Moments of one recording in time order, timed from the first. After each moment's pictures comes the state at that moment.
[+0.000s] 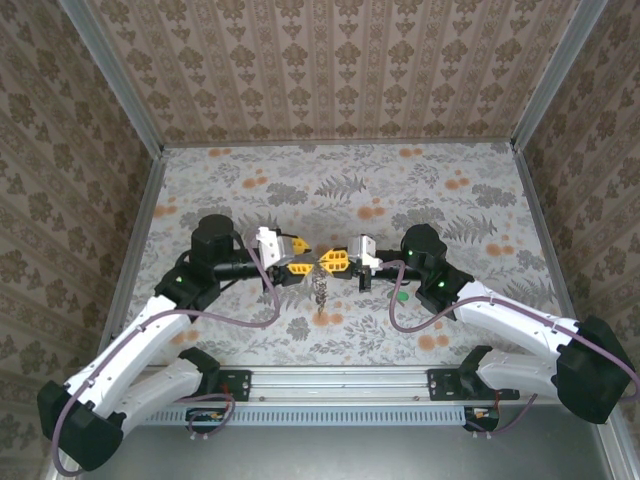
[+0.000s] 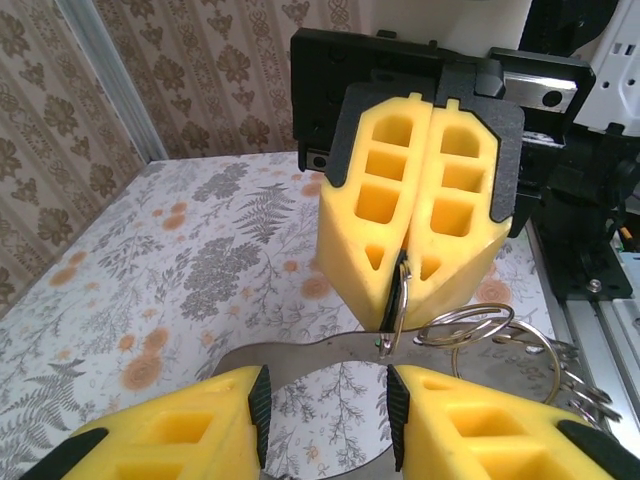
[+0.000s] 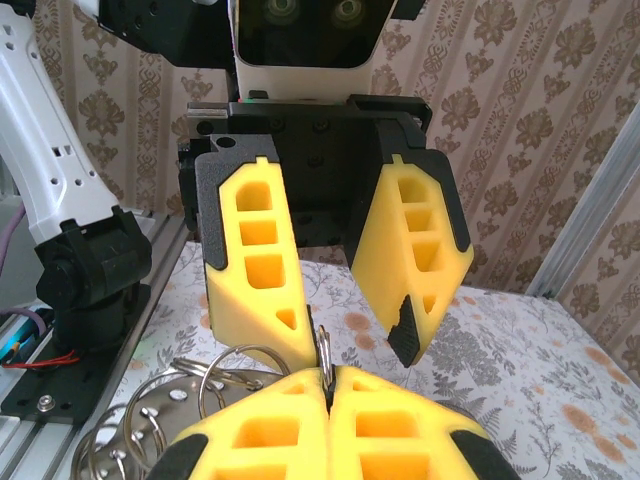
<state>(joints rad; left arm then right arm) -0.61 0.88 0.76 -0.21 0.79 0.43 0.72 1.13 0.65 0.46 -0.68 -0.29</state>
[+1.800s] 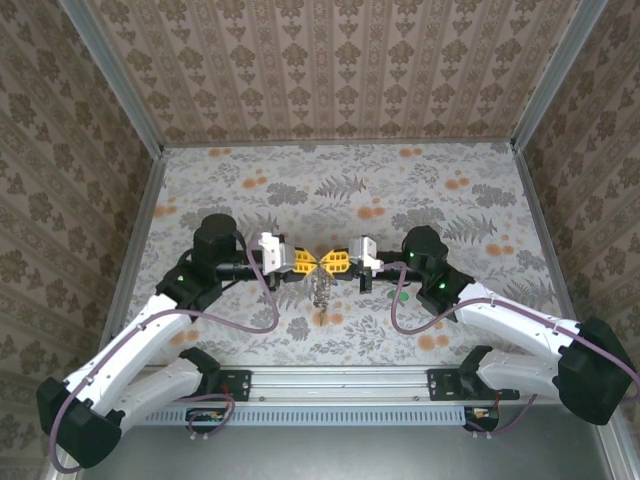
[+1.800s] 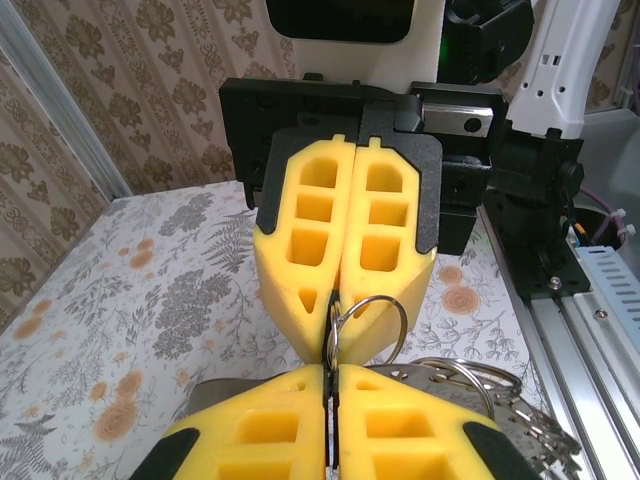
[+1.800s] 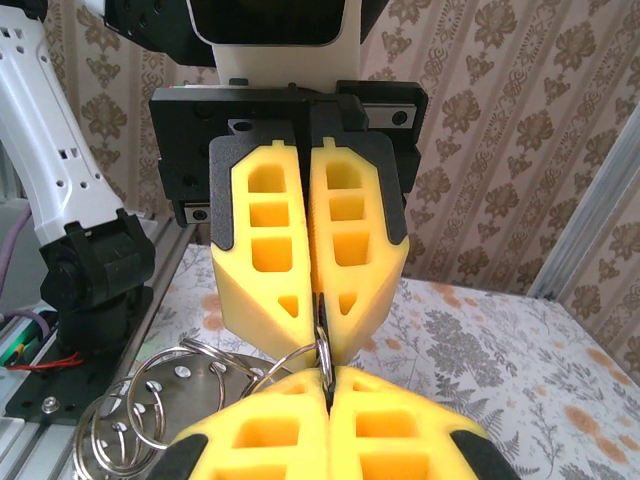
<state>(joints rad) -0.64 0.90 0.78 -0.21 0.86 0.48 0.72 1.12 0.64 0.48 -0.68 -0.28</state>
